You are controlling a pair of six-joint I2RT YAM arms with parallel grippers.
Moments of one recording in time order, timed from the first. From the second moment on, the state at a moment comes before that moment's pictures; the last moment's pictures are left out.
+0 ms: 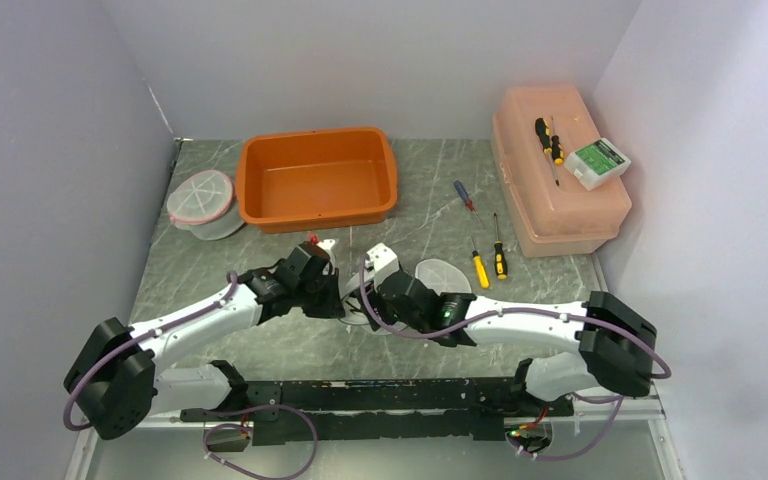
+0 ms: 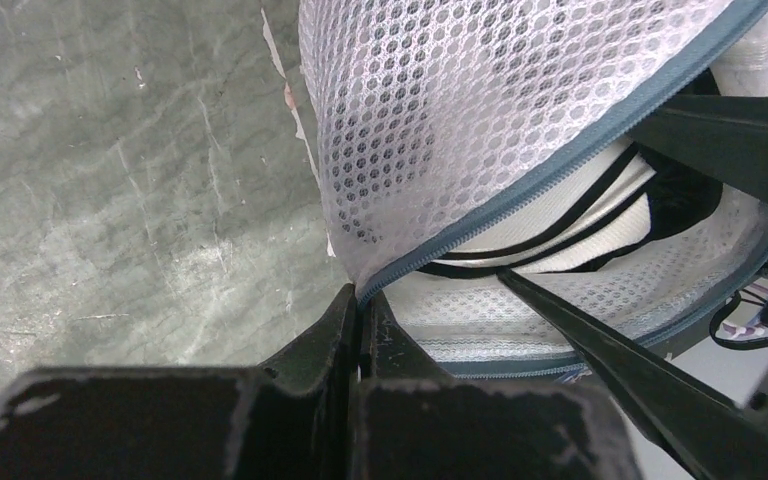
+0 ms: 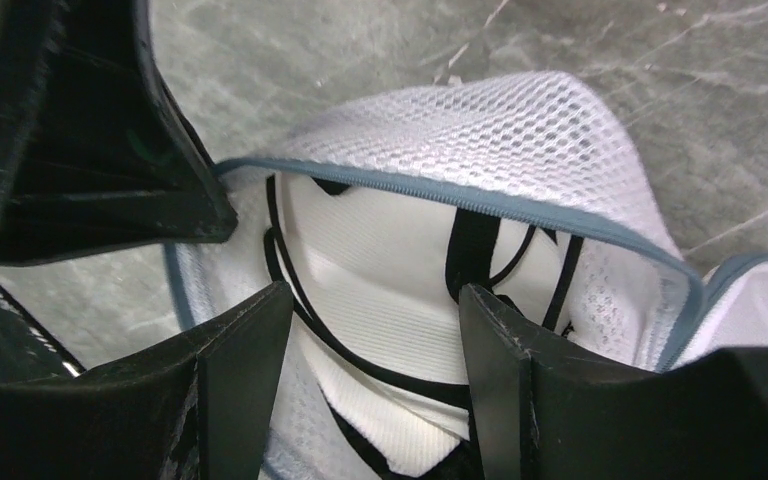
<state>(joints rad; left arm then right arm) -0.75 1.18 0.69 -0.41 0.11 -0.65 1.14 1.33 0.71 0.03 0.32 0.31</state>
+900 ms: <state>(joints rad) -0.75 1.24 0.67 -0.33 0.19 -0.64 1.17 1.46 0.71 0.00 0.32 0.26</state>
